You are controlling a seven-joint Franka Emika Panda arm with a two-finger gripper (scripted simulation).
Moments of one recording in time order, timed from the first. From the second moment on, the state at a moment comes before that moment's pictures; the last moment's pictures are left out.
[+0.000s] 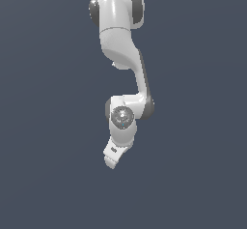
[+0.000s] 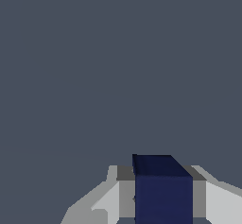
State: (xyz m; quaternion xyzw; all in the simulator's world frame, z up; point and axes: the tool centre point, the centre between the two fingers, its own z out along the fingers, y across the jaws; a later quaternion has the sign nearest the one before) arm 0.099 -0.003 0.013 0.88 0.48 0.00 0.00
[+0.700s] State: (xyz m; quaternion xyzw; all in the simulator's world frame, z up) arm 0.101 0.002 0.068 0.88 0.48 0.00 0.00
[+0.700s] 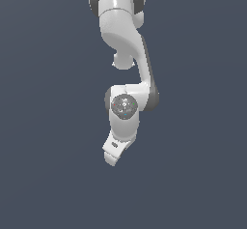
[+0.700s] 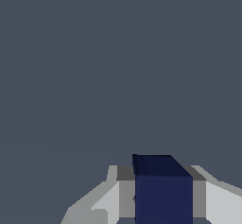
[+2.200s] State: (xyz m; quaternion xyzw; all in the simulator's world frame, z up) arm 0.121 0.025 0.293 0.88 0.48 0.00 0.00
